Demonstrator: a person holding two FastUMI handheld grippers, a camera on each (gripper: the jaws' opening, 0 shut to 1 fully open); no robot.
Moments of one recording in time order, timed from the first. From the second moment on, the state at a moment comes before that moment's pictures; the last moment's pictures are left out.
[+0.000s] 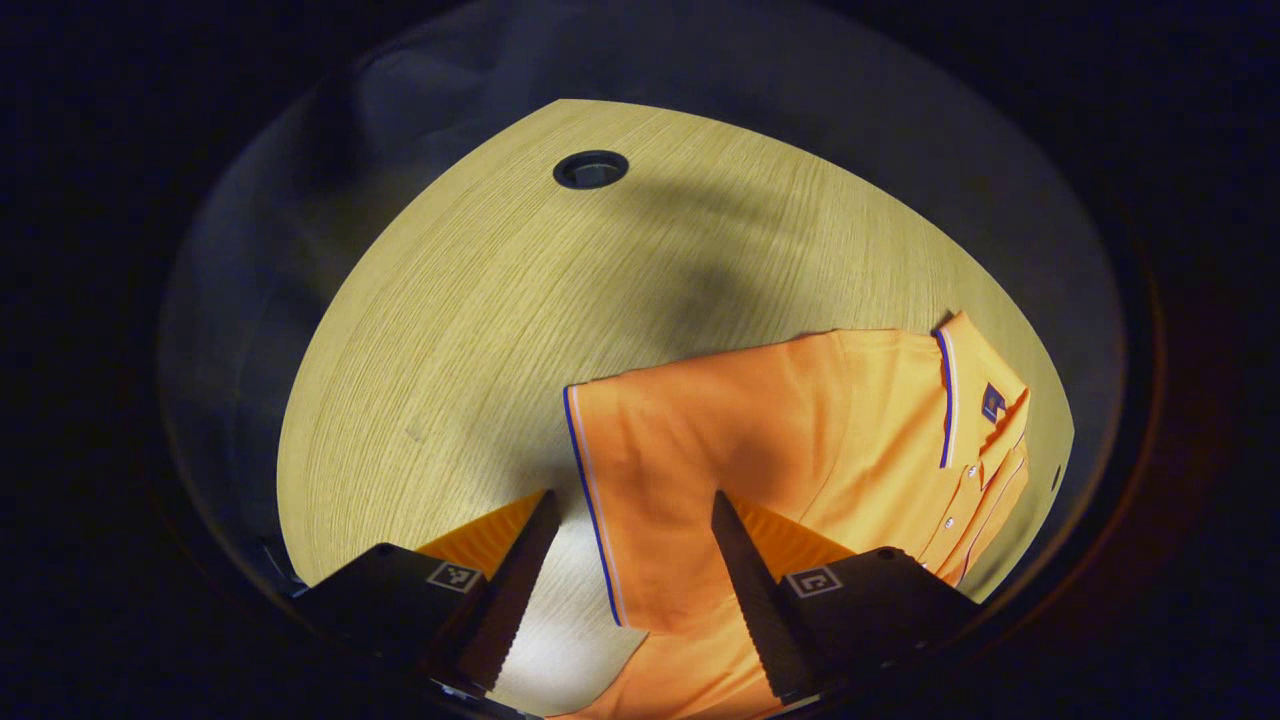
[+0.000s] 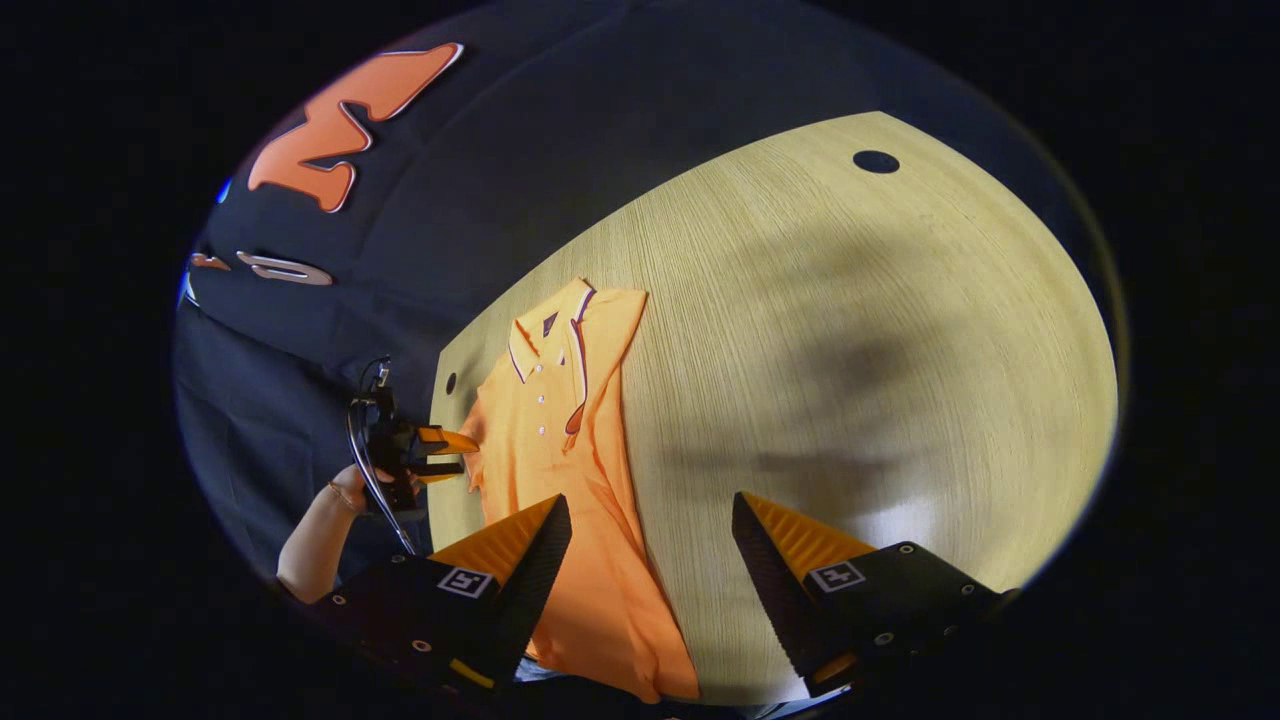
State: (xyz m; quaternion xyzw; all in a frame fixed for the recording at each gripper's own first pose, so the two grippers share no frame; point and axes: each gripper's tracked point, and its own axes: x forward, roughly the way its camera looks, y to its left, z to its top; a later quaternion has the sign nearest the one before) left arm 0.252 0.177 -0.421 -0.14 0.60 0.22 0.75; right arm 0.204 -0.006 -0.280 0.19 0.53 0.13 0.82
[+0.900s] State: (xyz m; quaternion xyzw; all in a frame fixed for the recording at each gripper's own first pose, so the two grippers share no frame) left arm 0.278 0.136 -0.368 -0.13 0.54 0.17 0.81; right arm 0.191 -0.026 -0.284 0.20 0.52 0.13 0.82
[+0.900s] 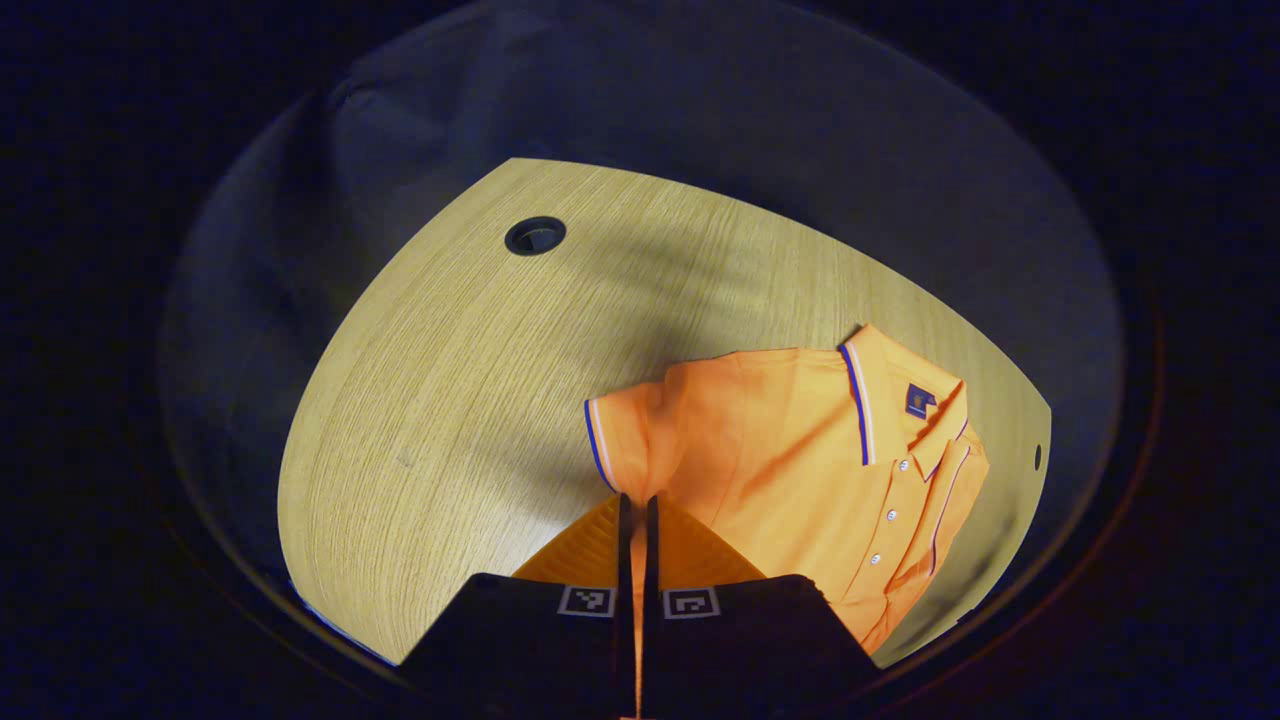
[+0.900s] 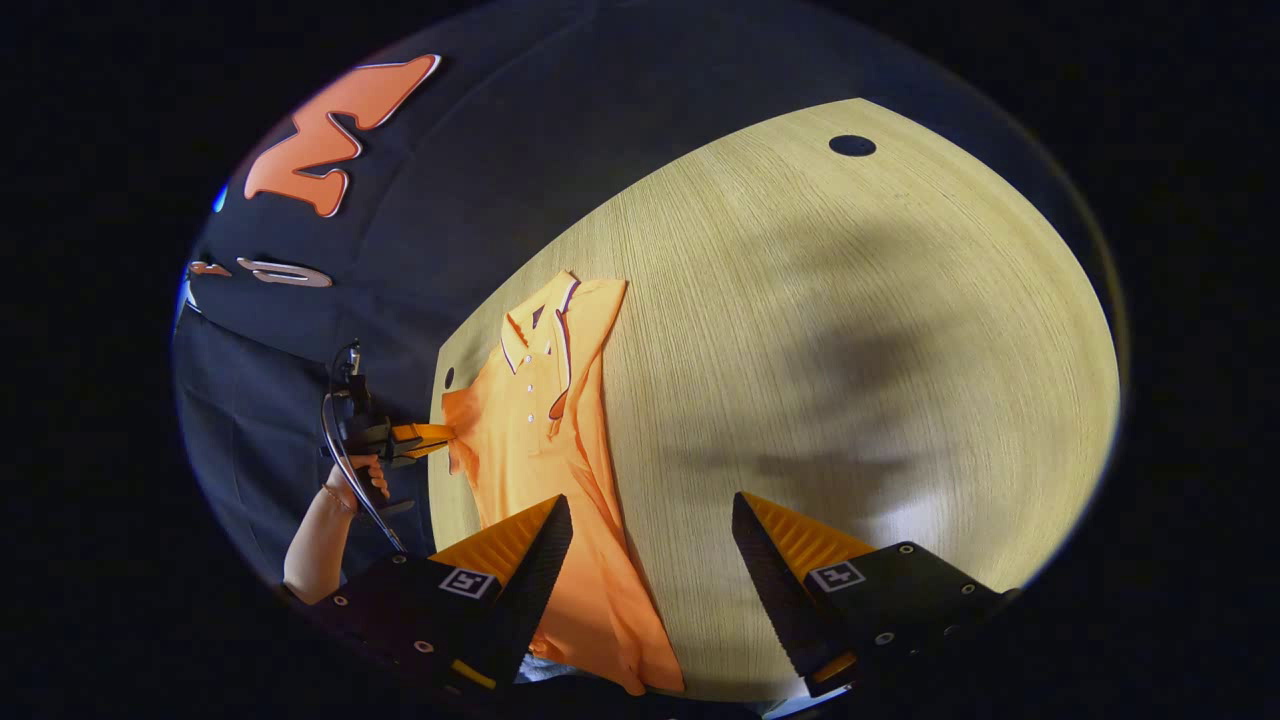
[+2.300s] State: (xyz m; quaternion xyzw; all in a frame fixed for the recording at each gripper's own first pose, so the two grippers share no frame) left arm 0.148 -0.013 -0.289 -0.16 0.50 -0.02 0.85; right arm 0.110 0.021 -0.275 0.07 0.51 0.12 0.85
